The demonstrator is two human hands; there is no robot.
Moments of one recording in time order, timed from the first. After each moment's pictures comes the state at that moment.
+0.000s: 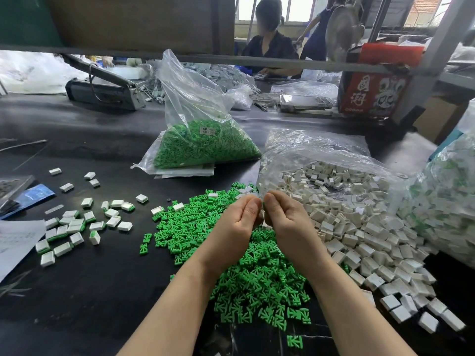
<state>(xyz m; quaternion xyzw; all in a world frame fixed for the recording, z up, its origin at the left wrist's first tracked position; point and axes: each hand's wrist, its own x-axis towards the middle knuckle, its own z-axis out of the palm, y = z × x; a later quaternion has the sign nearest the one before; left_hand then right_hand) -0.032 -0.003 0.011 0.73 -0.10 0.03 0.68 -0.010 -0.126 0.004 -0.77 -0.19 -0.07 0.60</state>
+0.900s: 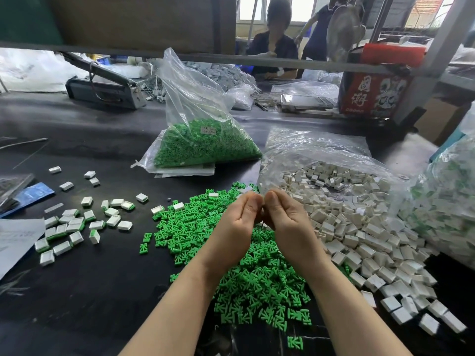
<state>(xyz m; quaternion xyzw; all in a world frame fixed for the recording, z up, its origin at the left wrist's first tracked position) -0.026 -0.005 0.002 0.69 -0.11 0.04 0.72 -0.010 -0.119 0.002 -0.71 -0.19 -0.04 0.68</state>
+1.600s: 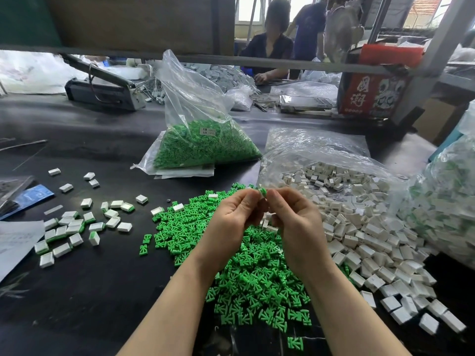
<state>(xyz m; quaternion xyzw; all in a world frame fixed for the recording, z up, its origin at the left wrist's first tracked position) -0.027 0.003 0.010 0.64 -0.12 0.03 0.76 -0.019 -0.122 0.012 -0.59 -0.15 -0.04 0.79</state>
